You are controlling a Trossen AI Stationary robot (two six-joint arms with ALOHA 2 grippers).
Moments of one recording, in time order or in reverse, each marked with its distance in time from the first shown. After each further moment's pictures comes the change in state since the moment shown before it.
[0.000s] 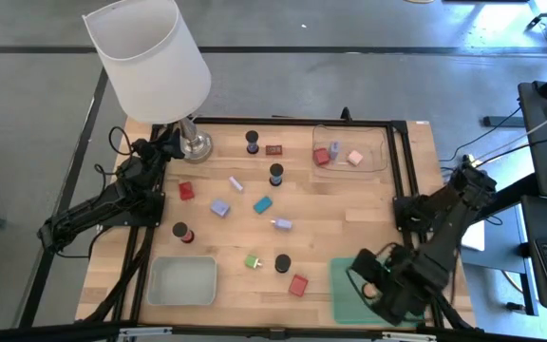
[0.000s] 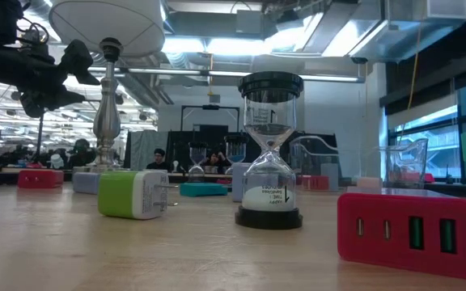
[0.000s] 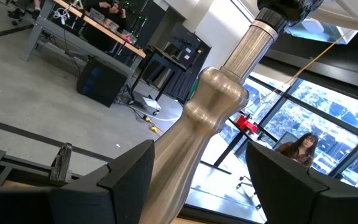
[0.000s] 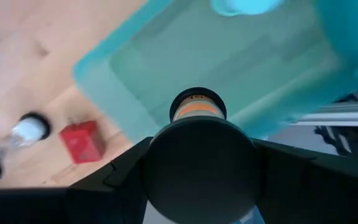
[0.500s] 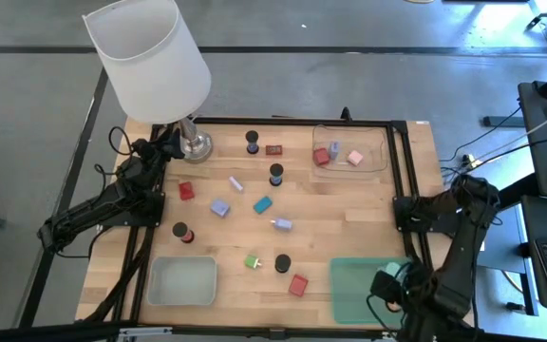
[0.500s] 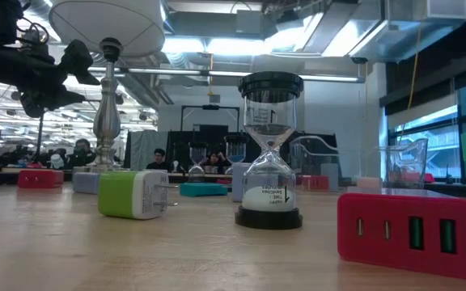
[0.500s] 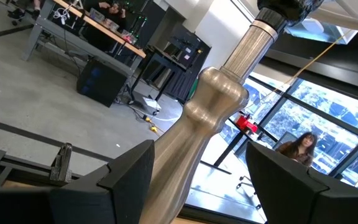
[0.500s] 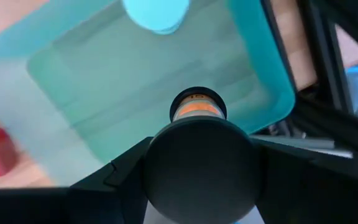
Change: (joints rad) left arm 0.000 0.000 0.000 0.000 0.000 0.000; right arm 0.192 0.074 -0.018 -0.014 -0.068 0.016
